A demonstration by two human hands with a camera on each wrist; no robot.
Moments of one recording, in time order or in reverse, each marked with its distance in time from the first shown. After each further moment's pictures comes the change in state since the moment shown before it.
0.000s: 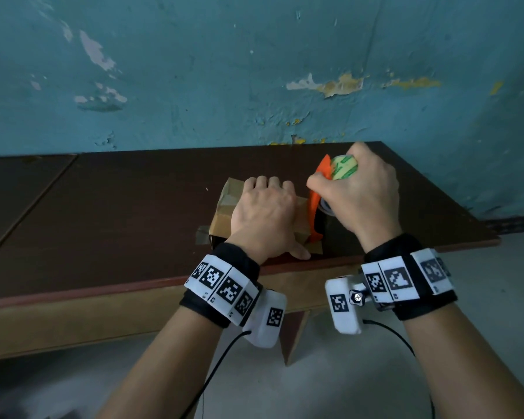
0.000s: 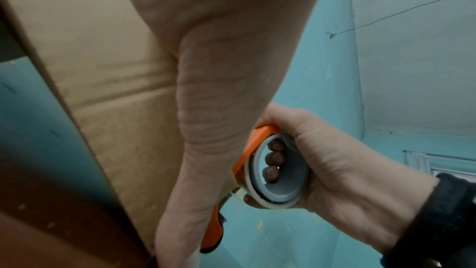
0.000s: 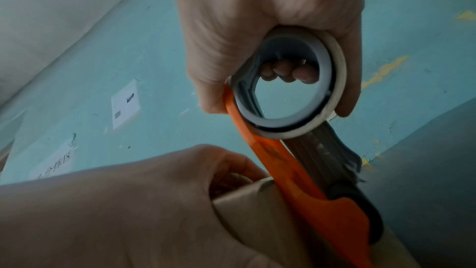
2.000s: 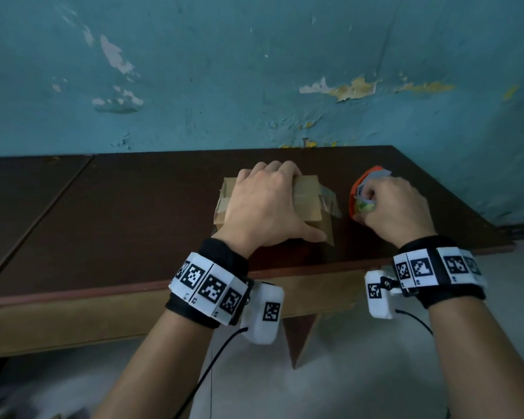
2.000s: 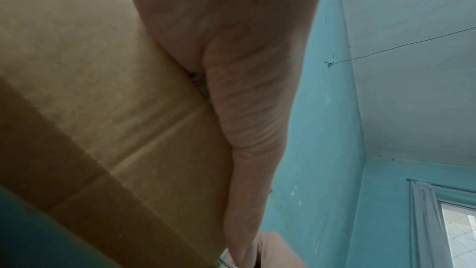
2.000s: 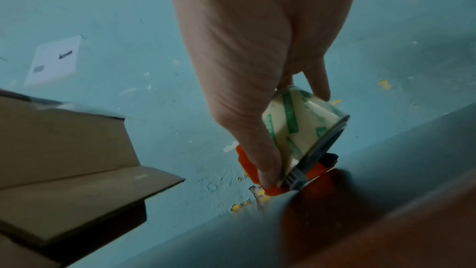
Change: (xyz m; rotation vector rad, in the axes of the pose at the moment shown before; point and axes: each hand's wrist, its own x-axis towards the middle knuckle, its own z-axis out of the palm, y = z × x) left_hand -0.012 -0.036 -0.018 -0.352 0.184 -0.010; right_hand 0.015 0.043 0.001 -0.528 -0.304 -0.072
